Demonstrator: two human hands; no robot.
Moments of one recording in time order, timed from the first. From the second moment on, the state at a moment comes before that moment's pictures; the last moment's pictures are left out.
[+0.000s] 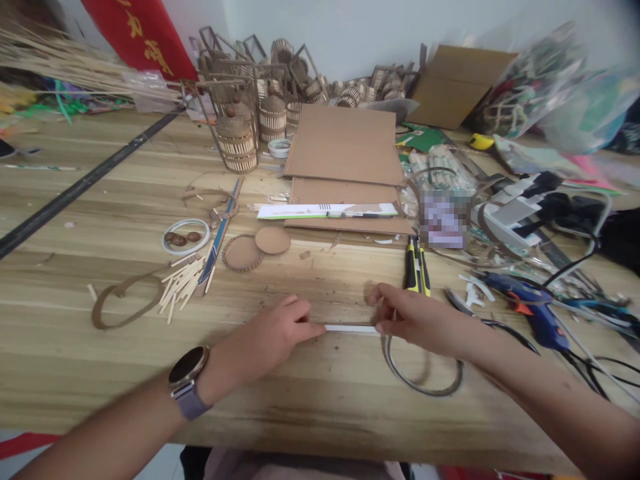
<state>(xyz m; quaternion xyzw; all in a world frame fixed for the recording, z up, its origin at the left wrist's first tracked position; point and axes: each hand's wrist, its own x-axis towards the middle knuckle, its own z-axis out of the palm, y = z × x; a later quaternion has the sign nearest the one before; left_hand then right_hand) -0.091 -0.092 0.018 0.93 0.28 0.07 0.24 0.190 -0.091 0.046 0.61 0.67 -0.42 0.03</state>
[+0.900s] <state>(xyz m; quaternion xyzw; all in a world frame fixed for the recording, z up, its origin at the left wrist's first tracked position) -0.090 -0.094 0.024 0.94 0.28 0.01 0.20 0.180 -0.088 0.053 0.61 0.70 -0.35 0.10</state>
